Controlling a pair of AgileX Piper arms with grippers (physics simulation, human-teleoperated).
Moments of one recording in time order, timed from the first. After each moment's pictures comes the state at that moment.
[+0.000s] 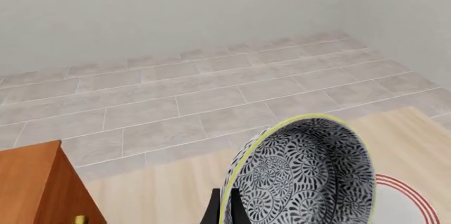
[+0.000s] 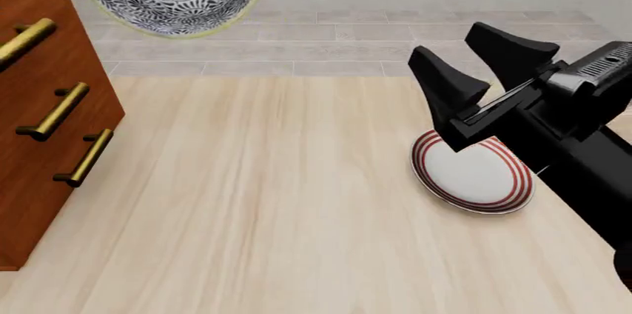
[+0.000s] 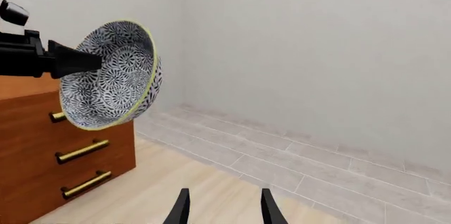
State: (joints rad) left arm -0.30 1.04 -1.11 0.28 -0.02; right arm 0.58 1.00 -0.39 -0.77 -0.05
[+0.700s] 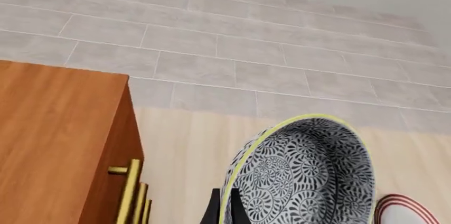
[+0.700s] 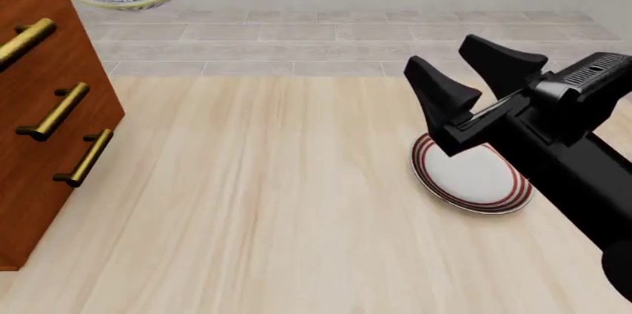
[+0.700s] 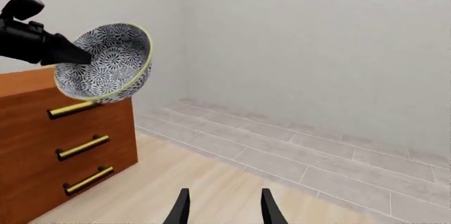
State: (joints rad) left arm -0.07 1.18 -1.36 0.63 -0.19; right arm 0.57 1.04 -0.37 -0.80 -0.02
